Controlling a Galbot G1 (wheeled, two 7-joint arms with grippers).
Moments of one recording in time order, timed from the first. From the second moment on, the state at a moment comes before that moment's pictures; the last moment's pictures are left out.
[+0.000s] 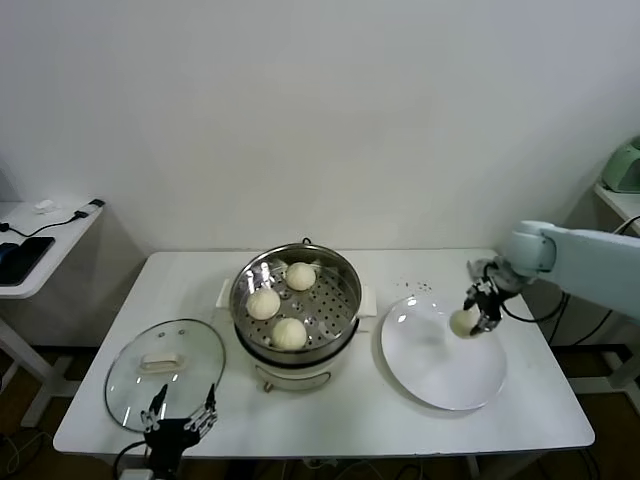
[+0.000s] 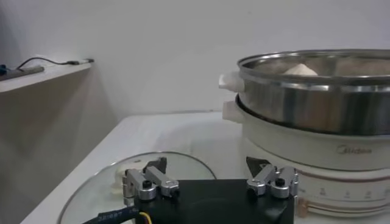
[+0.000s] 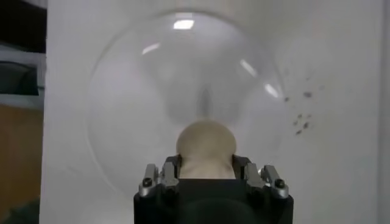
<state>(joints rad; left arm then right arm) 1.81 -1.45 -0.60 -2.11 -0.09 0.11 -0.07 0.79 0.75 -1.77 1.37 0.57 -0.25 -0.90</state>
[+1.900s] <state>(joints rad) 1.81 -1.45 -0.58 -2.12 -0.09 0.11 -0.07 0.72 1.22 -1.69 1.37 0.89 -0.42 -0.62</state>
